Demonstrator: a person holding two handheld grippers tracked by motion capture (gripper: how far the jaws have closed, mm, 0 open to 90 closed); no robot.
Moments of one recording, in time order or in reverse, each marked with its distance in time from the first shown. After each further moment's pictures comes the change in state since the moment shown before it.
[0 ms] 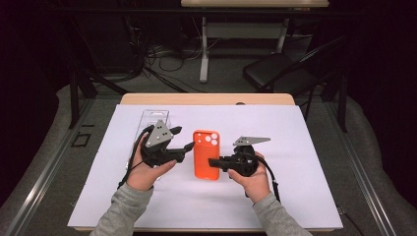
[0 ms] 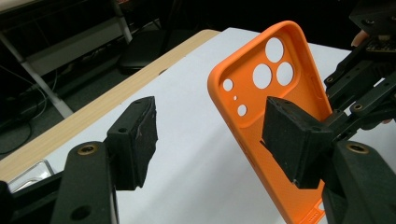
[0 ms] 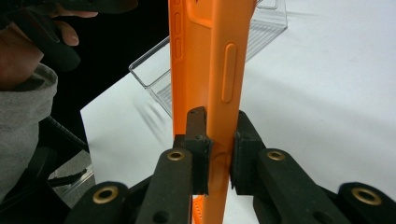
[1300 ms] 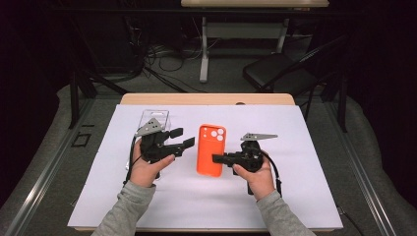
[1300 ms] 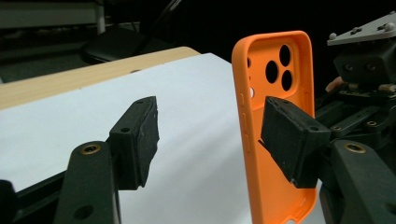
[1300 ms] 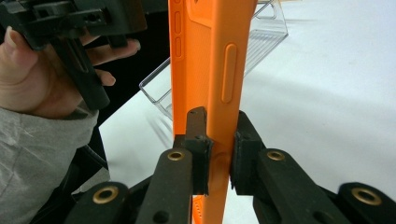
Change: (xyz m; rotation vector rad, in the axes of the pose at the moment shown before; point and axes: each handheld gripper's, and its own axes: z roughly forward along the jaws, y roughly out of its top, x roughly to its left) left arm 0.021 -0.020 0.013 -0.115 -0.131 -0.327; right arm -0.013 0.005 -0.010 -0.044 0.054 0.087
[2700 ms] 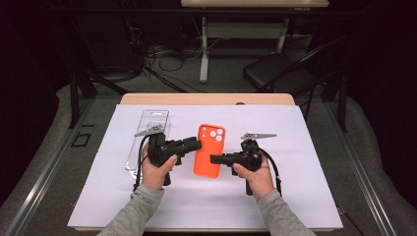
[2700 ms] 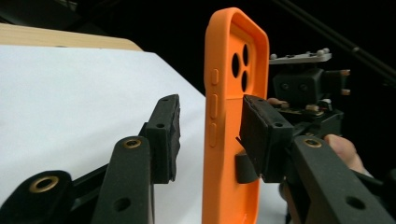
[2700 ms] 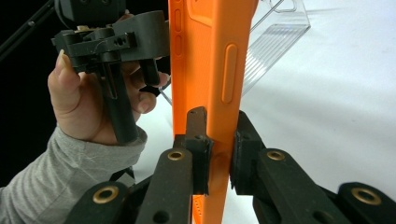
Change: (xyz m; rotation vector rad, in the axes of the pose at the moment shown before) left arm 0.010 -0.026 0.022 -0.052 -0.271 -0.287; right arm -0.005 -0.001 0.004 -0.001 0.091 0.072
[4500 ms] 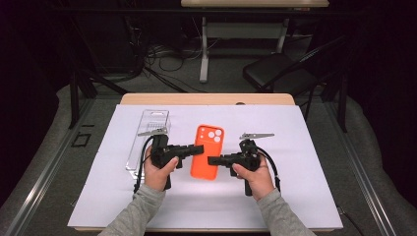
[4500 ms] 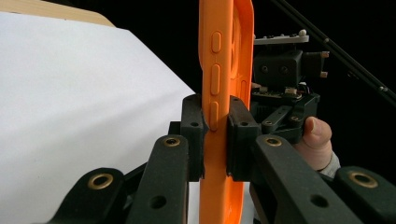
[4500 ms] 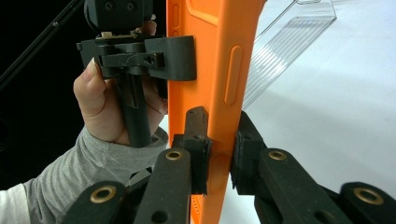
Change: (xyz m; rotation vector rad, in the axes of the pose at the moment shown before) left arm 0.001 -0.005 0.005 0.072 -0.113 -0.067; right arm 0.001 0.001 0.003 0.025 0.076 0.024
